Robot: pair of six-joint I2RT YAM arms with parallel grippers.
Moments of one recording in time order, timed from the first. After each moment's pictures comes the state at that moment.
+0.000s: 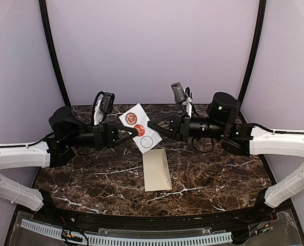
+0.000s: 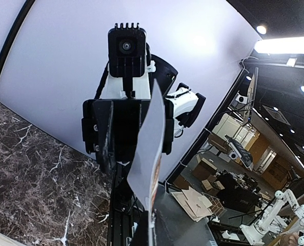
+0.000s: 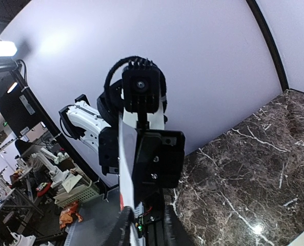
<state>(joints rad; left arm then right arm) -0.82 1.19 0.70 0.71 0.76 -0.73 0.98 1.34 0.96 0.45 -0.54 0.56</state>
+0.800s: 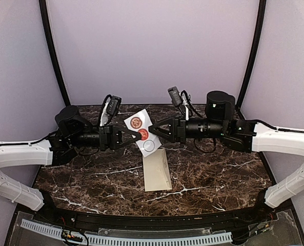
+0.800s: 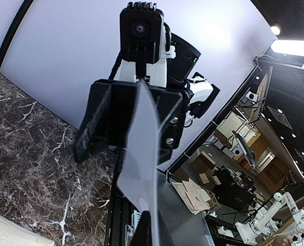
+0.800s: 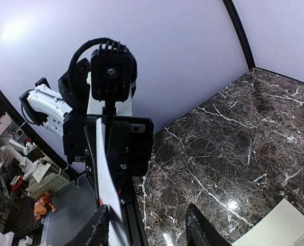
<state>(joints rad) -0.82 1.22 0.72 0.61 0.77 -0.74 0.98 1.32 1.01 0.18 -0.44 0.45</state>
